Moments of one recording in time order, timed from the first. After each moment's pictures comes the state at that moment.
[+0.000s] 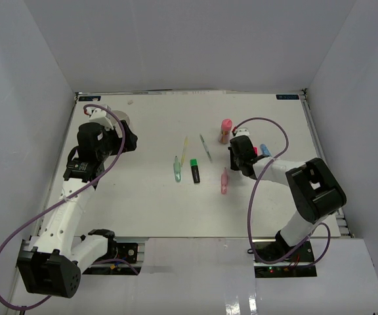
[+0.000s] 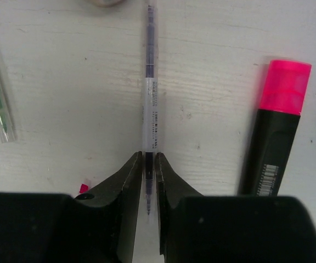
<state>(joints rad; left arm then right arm) -0.13 1.00 0.91 -0.31 0.06 -0.28 0.51 1.65 0.79 0.06 0.28 0.26</state>
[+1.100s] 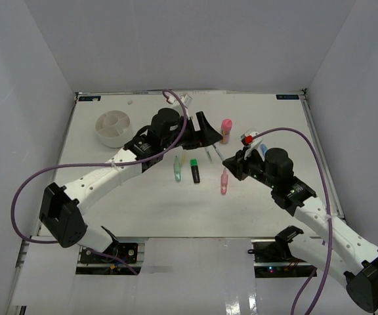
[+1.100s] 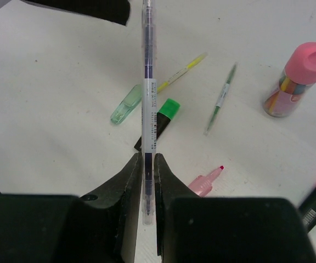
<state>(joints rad) -0.73 1.42 1.25 -0.13 0.19 -0.78 0.59 0.84 0.62 -0.04 -0.23 0.08</state>
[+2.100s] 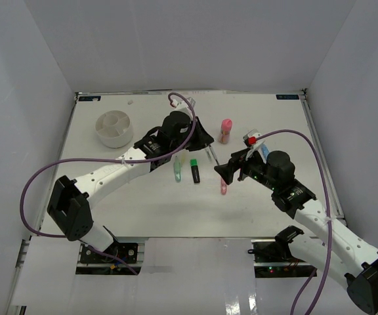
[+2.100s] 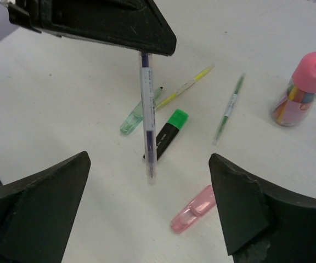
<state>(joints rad) -0.80 1.52 1.28 -0.15 0.01 -0.79 0.59 0.81 0.57 0.05 -0.26 0.13</state>
